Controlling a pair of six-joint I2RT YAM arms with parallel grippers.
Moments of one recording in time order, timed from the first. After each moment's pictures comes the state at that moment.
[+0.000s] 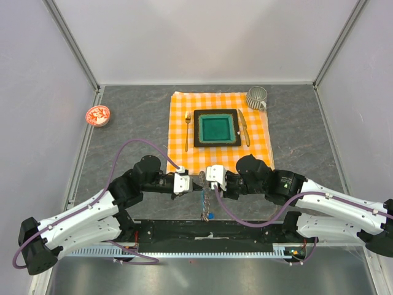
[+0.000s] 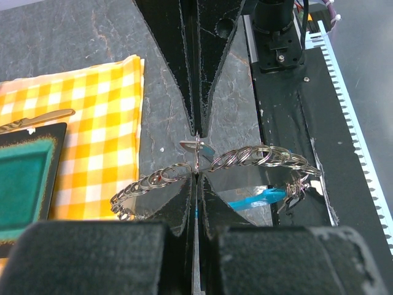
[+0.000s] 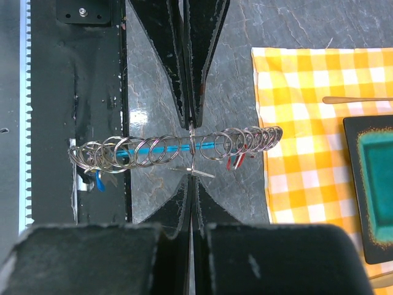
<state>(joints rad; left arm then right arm) -0.92 0.80 0.58 -0.10 0.60 0.43 1.12 0.96 0.85 -0.44 -0.23 -0.33</state>
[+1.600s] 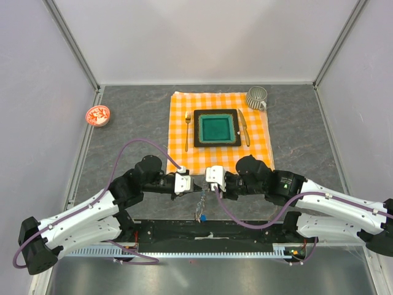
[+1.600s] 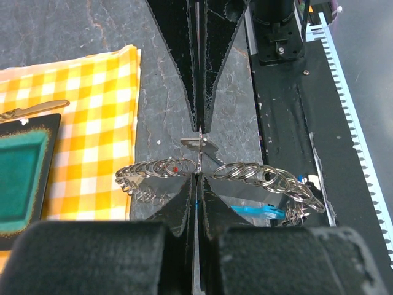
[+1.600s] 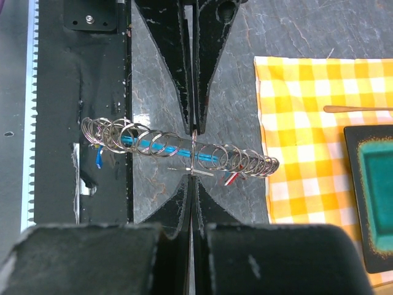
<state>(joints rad) -0.92 0.81 0.58 -0.13 0.60 0.43 1.12 0.96 0.85 -0.43 -0.24 -0.33</state>
